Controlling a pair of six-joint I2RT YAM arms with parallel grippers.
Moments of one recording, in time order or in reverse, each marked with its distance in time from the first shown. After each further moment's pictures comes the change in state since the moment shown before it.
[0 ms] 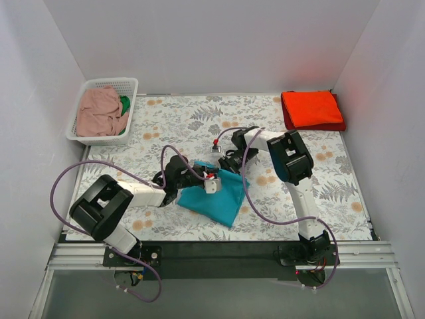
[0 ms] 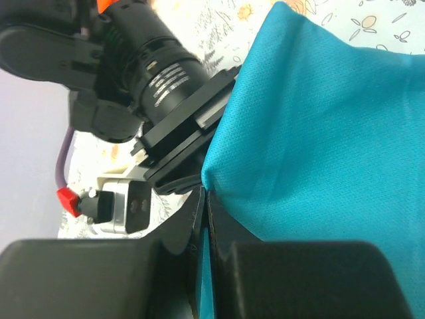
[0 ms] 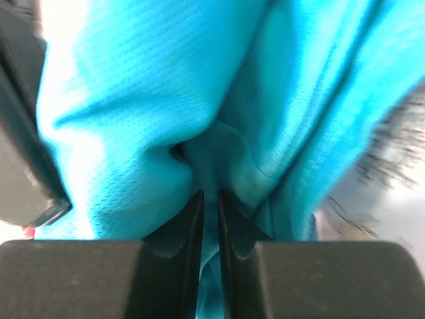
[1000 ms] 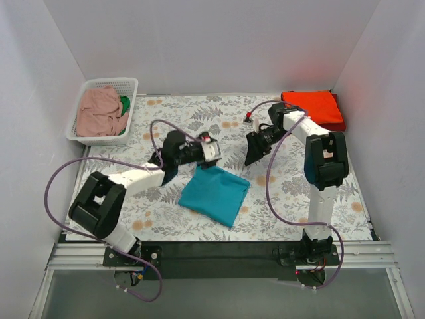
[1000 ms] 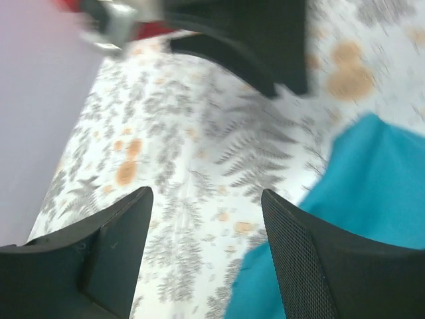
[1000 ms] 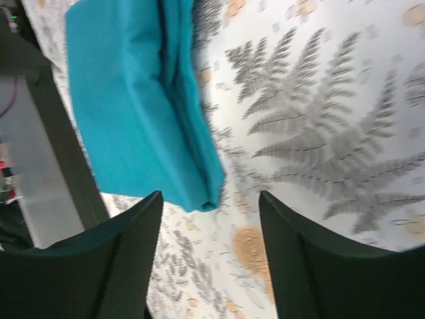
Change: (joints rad) left arm 0.068 0.037 0.191 -0.117 0.058 -0.212; right arm -0.271 -0.250 0.039 0.005 0.297 0.077
